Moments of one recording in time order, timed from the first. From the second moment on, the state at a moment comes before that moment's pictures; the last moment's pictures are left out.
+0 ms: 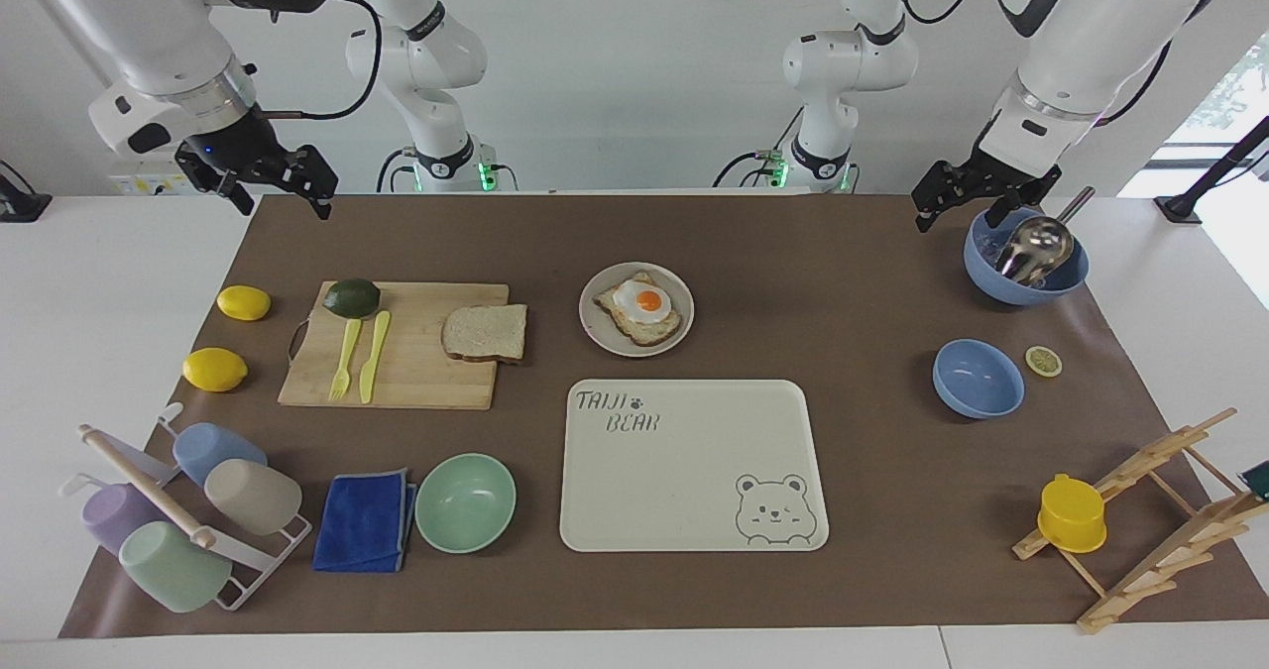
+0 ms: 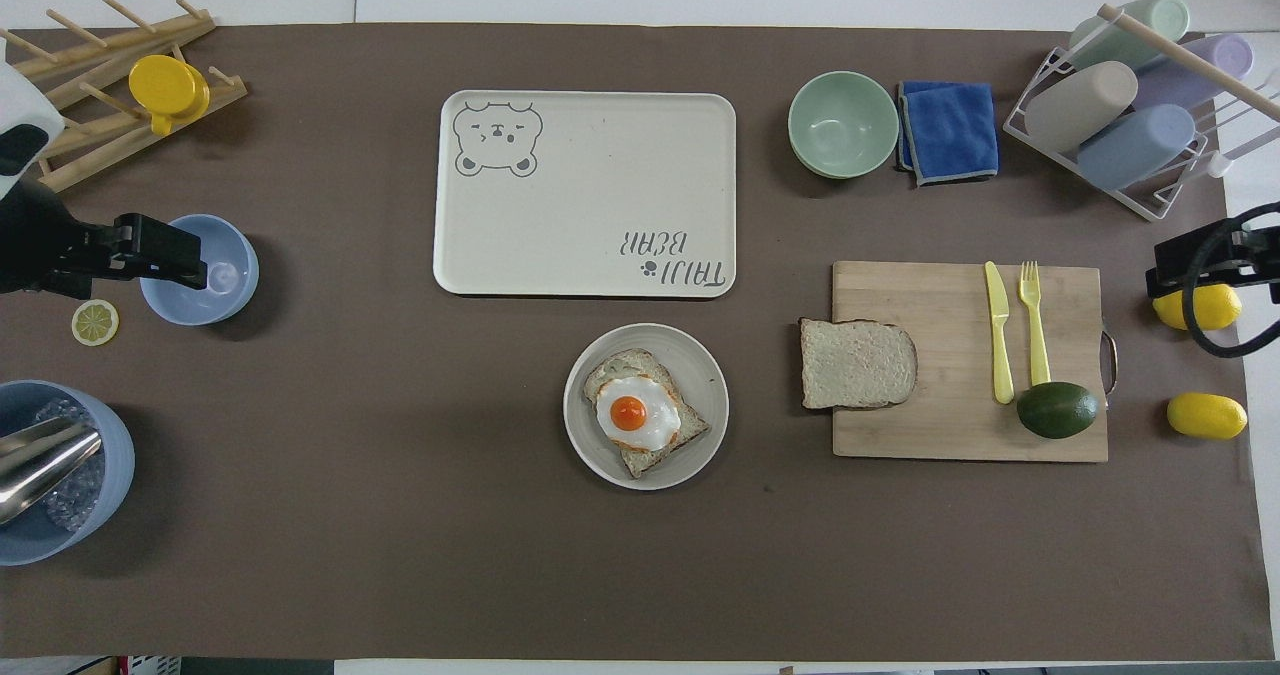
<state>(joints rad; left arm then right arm) -0.06 -0.01 -0.07 -1.58 -0.03 1.51 -0.13 -0.01 0.00 -0.04 -1.54 -0.02 1.43 0.03</state>
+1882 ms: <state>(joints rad) -0.06 -0.01 -0.07 -1.58 -0.03 1.51 -0.13 0.52 0.34 0.03 -1.82 -0.31 1.73 0.76</state>
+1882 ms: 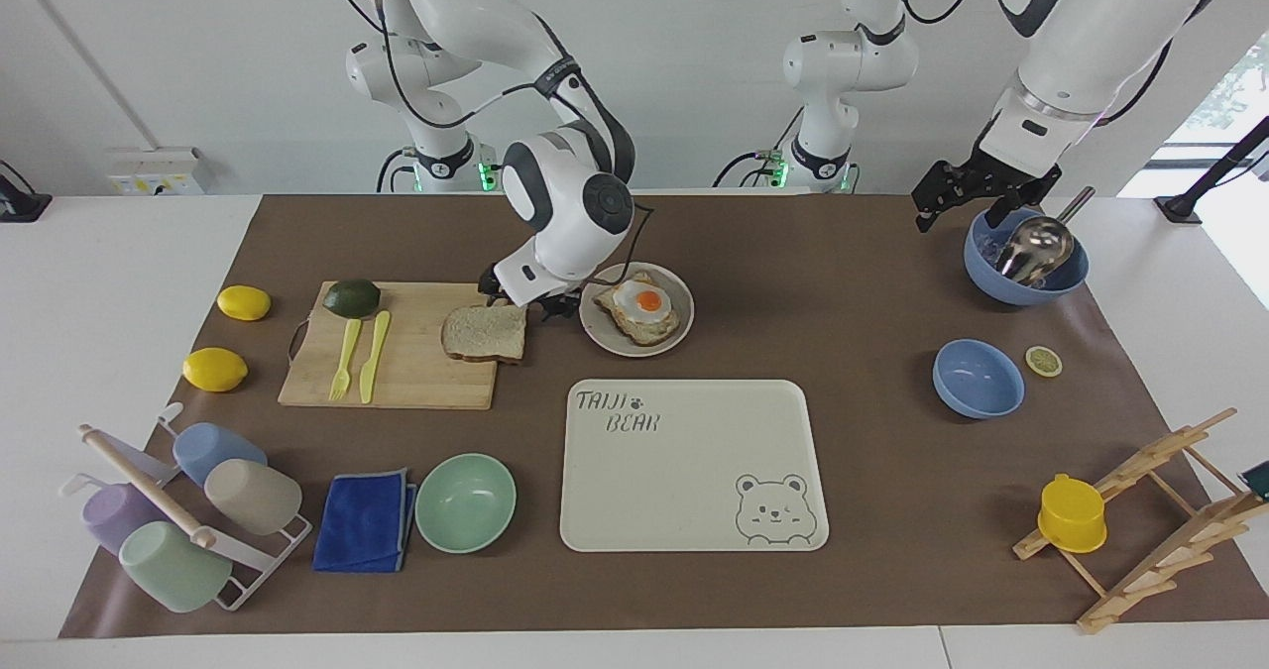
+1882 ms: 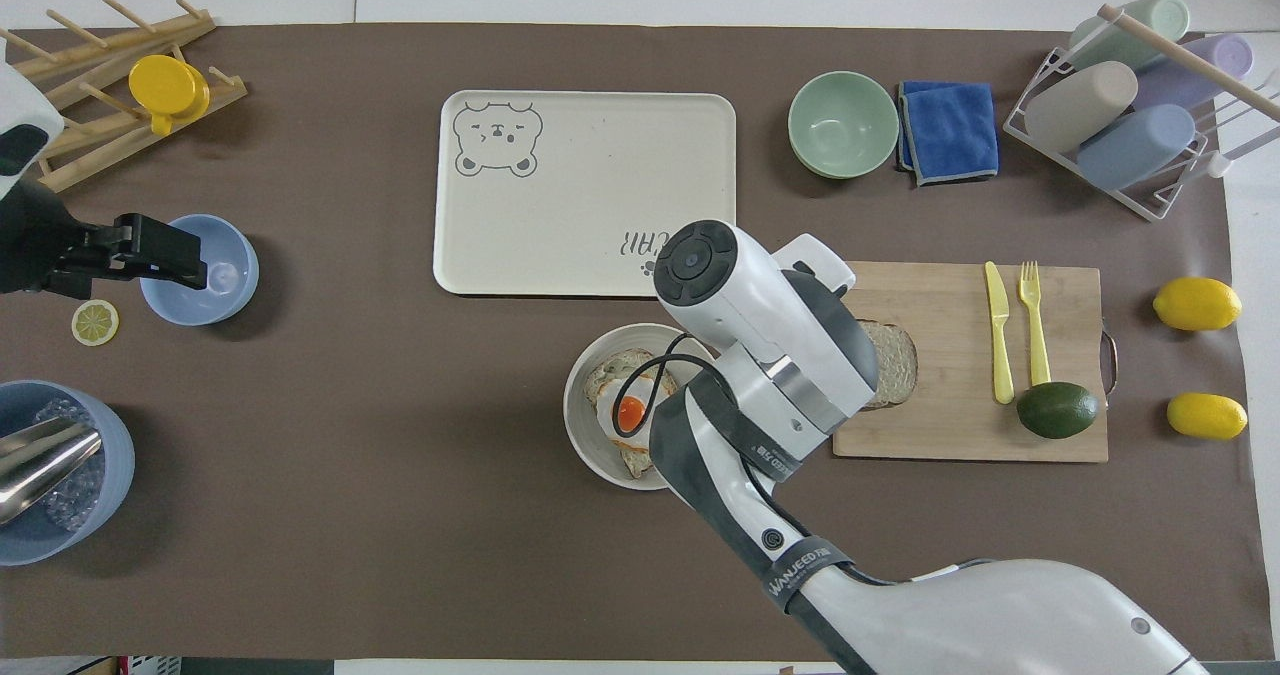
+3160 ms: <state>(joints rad) -0.06 -0.01 -0.07 -1.58 -0.03 1.51 -0.13 0.52 0.33 0.03 -1.96 -0.37 1.83 0.78</state>
